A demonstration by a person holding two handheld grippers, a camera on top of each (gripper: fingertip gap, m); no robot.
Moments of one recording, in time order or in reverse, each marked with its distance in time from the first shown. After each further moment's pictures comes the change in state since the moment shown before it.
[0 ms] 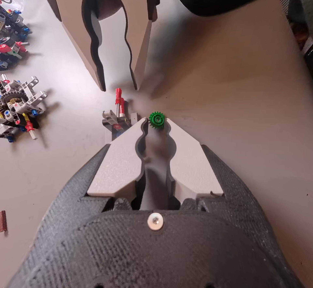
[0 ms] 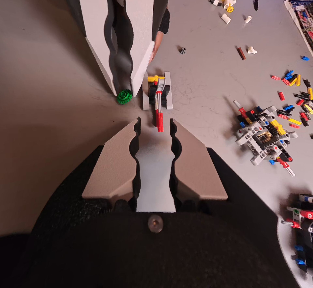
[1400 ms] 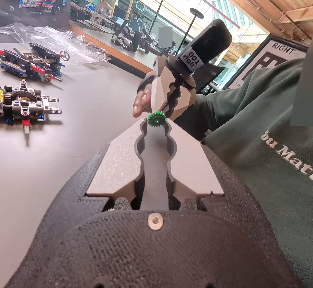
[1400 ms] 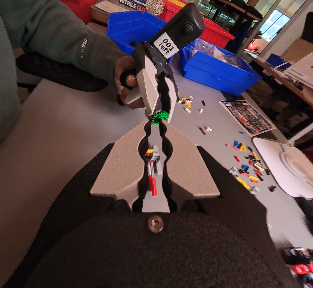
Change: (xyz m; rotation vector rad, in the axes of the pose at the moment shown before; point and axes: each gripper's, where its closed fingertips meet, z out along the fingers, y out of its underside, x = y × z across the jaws) left arm -0.042 -0.058 -0.075 0.695 0.224 -0.623; right arm 0.001 -0.092 -0.022 0.466 0.177 -0.060
